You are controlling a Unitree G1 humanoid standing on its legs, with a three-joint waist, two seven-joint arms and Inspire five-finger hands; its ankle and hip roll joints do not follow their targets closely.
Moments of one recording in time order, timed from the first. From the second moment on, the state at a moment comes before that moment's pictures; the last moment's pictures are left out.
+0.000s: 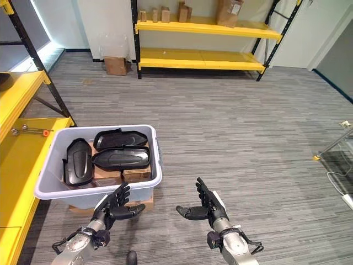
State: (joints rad) left arm 0.13 0.43 -0.34 0.33 -0.58 -0.11 -0.01; right arm 0.17 -0.39 0.30 0.19 0.35 -0.09 -0.02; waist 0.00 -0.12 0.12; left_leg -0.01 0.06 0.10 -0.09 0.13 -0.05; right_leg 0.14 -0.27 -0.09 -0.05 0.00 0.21
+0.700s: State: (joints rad) left arm 0.16 0.41 -0.30 0.30 -0.58 -0.11 -0.01; right arm 0.13 -0.44 0.30 0.12 0.27 -0.11 -0.03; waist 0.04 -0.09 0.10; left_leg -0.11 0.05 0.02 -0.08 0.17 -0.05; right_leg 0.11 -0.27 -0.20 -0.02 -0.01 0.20
